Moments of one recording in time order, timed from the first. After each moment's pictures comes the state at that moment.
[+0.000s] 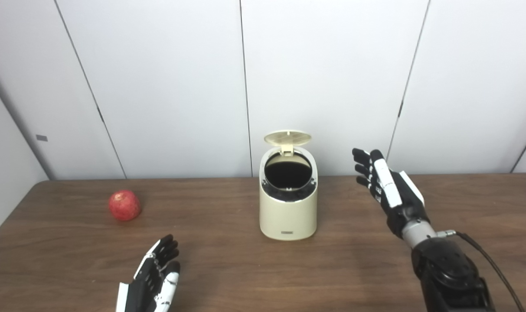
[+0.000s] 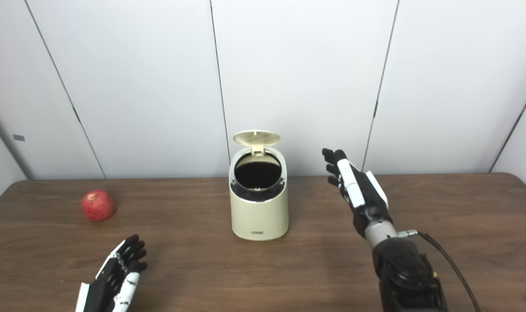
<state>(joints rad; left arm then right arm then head) 0.17 -0.02 0.08 -0.15 0.07 -0.22 0.07 -0.37 -0.13 -0.07 -0.12 -0.01 0.39 0.11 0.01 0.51</state>
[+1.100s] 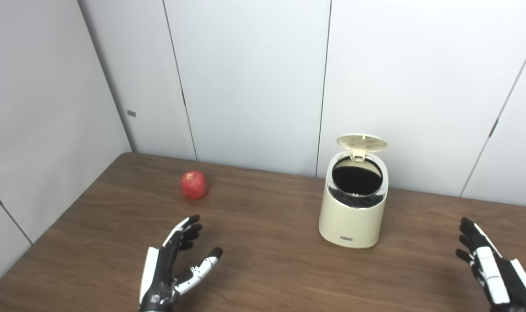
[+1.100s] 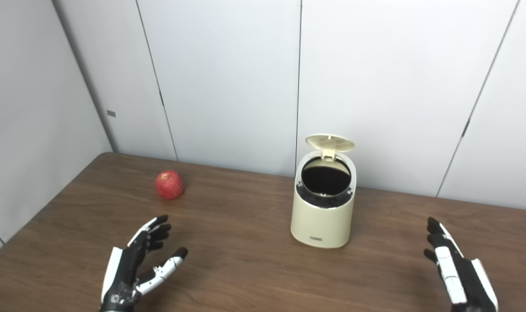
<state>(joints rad) 0.14 0.09 0.23 -0.28 0.28 0.03 0.15 -0.15 -0.20 -0.04 -0.12 -0.02 0.21 0.10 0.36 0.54</state>
